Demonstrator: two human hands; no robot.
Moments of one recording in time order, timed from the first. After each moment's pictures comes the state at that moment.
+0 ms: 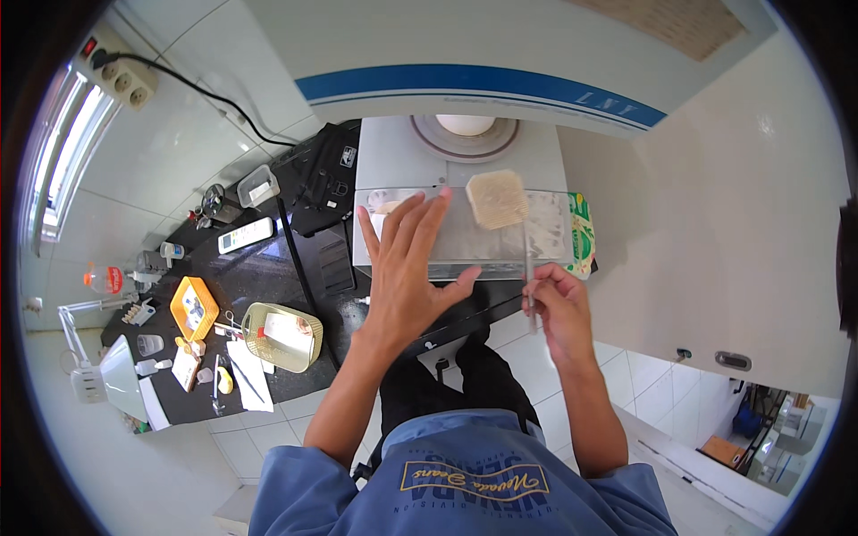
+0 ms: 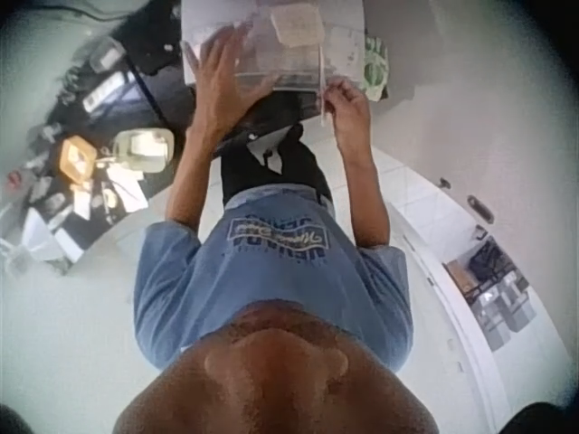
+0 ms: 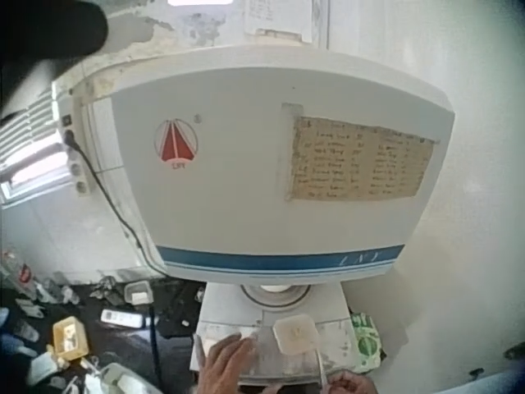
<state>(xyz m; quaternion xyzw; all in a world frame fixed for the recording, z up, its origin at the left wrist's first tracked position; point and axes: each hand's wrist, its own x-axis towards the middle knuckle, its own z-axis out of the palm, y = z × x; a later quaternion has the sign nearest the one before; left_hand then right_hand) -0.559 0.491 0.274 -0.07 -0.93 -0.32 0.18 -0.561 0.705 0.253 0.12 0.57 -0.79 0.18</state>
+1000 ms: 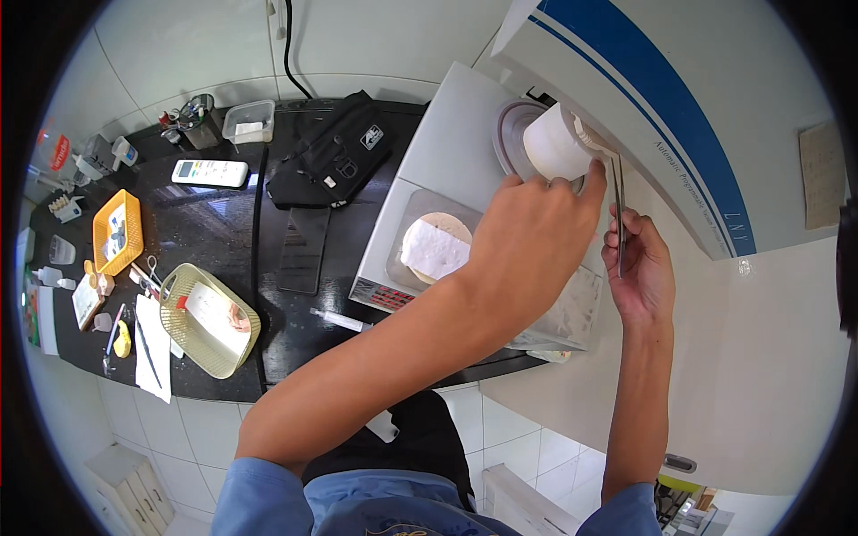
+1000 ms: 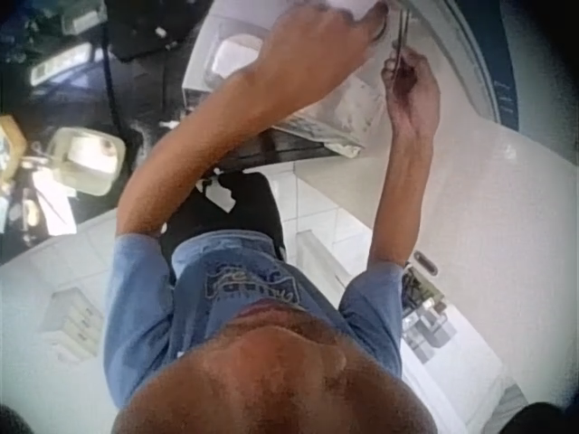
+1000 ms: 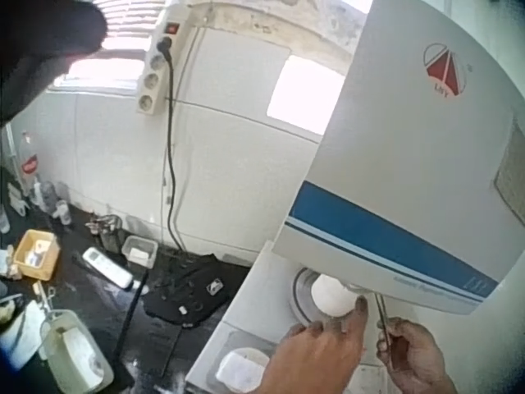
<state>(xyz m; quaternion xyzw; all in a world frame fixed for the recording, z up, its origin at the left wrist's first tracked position) -0.639 0.491 0.265 -0.09 -0.92 -0.28 0.27 -0.701 0.660 0.290 0.02 0.66 -0.74 0.12</state>
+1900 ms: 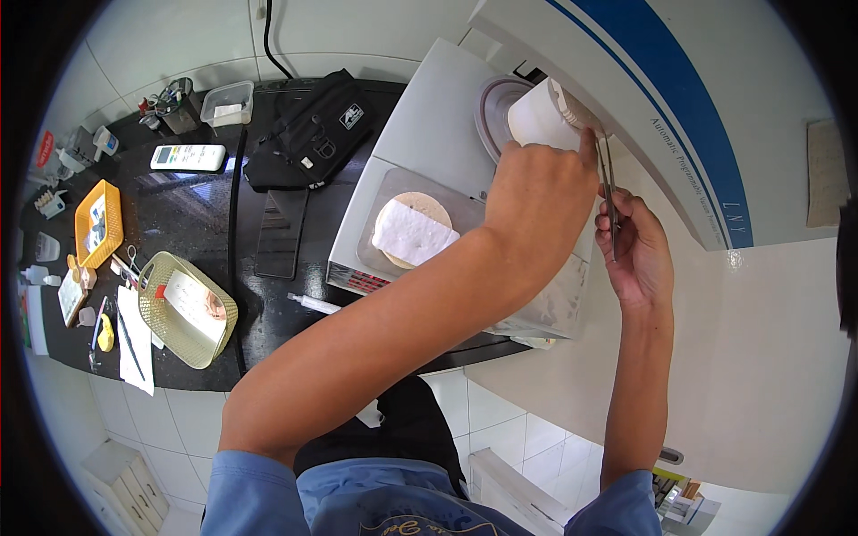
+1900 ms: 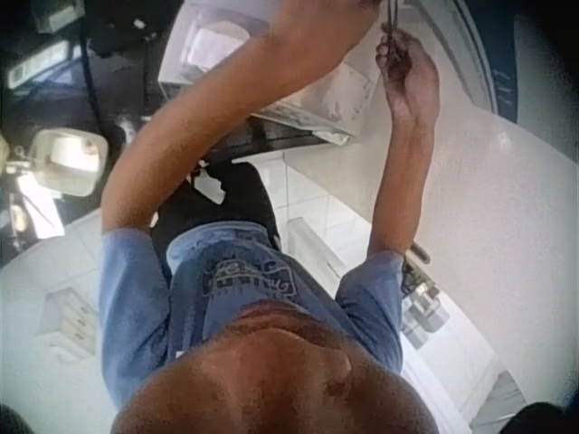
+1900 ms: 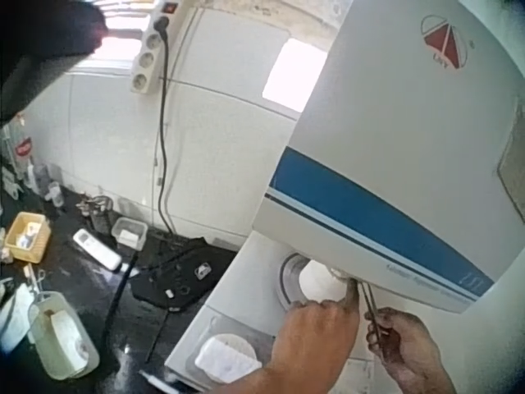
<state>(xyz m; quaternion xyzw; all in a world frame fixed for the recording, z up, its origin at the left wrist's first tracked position) -0.666 0.507 0.266 -0.07 -0.95 -0.21 0.23 -0.709 0.662 0.297 0.00 0.70 -0.70 0.14</state>
